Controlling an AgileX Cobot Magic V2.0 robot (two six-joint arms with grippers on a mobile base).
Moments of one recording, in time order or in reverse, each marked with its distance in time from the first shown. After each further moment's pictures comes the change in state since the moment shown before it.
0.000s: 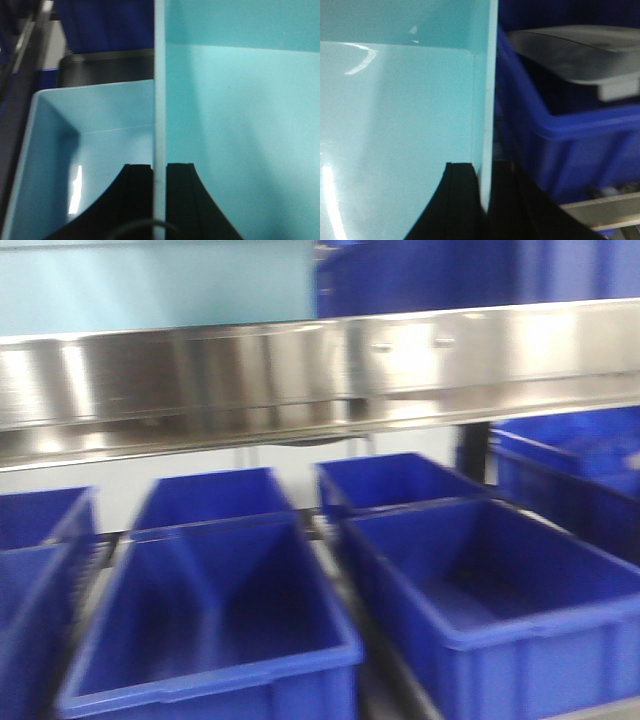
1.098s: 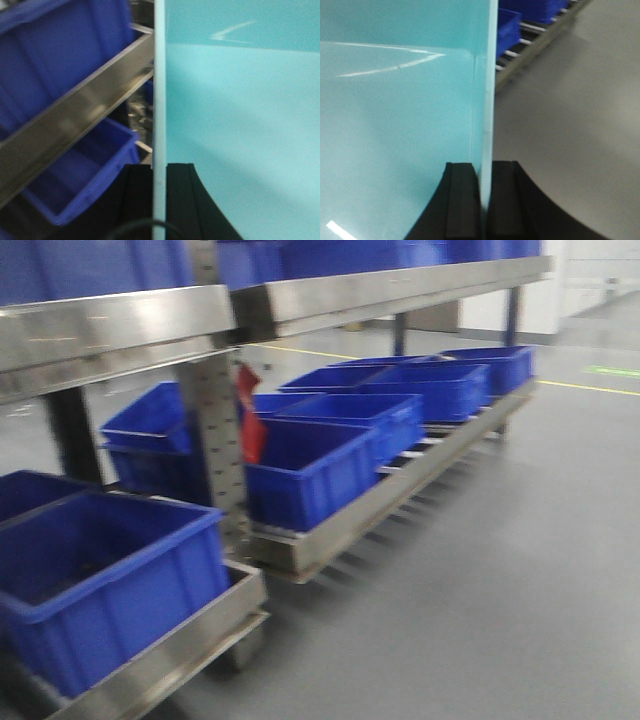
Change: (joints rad) left arm 0.000 0.000 0.000 0.000 0.000 0.000; right arm 0.000 0.000 0.000 0.000 0.000 0.000
